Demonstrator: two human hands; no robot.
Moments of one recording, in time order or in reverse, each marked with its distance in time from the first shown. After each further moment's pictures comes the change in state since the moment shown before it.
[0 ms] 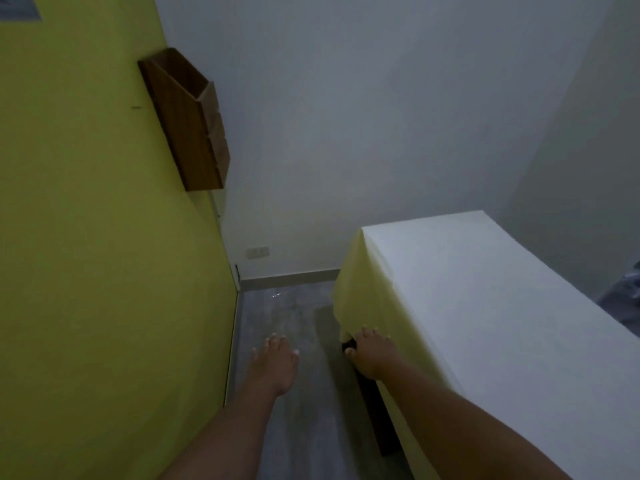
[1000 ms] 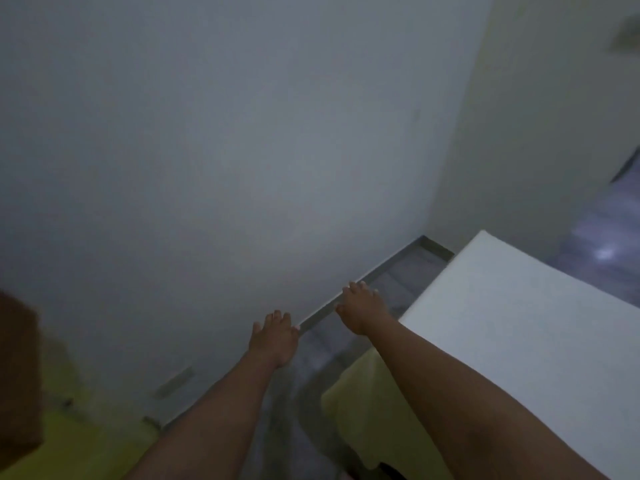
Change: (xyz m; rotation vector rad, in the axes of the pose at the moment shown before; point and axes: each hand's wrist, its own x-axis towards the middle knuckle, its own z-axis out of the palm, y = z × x) left_hand 0.566 0.113 -0.210 0.348 -0.154 0.487; right_hand 0.466 0.063 -0.247 0.175 0.249 0.364
